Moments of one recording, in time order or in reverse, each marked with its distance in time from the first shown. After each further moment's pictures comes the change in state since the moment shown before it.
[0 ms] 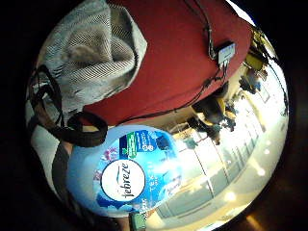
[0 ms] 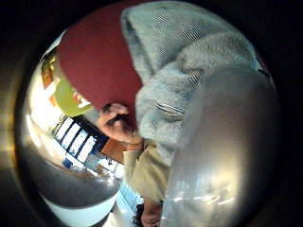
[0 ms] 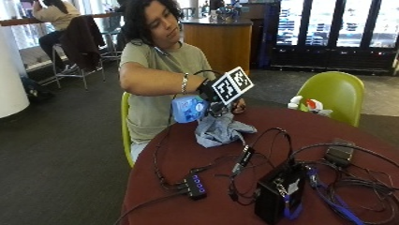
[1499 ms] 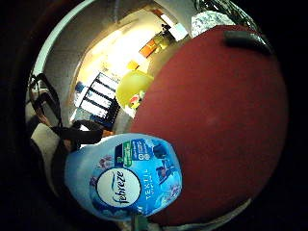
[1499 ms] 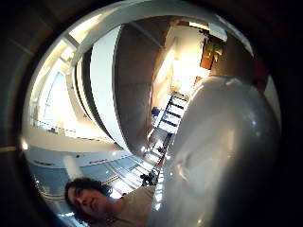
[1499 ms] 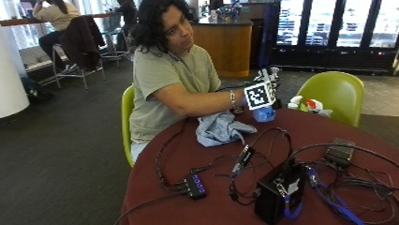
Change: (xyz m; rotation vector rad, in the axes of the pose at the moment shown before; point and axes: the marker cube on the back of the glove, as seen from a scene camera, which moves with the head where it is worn) arm -0.184 -0.114 -0.070 0.788 -1.068 -0.943
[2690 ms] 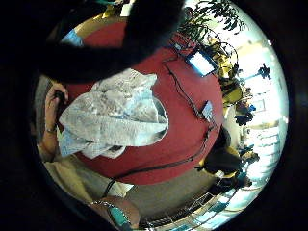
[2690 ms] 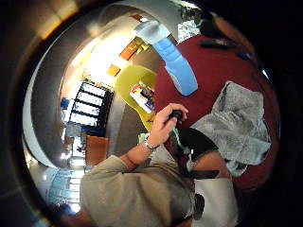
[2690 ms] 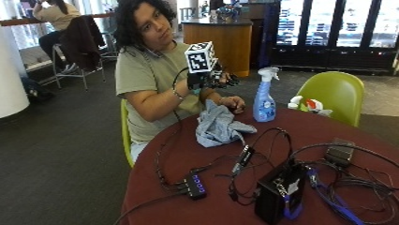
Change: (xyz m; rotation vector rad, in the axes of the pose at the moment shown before) arm -0.110 0.180 -0.120 -0.260 1.161 0.145
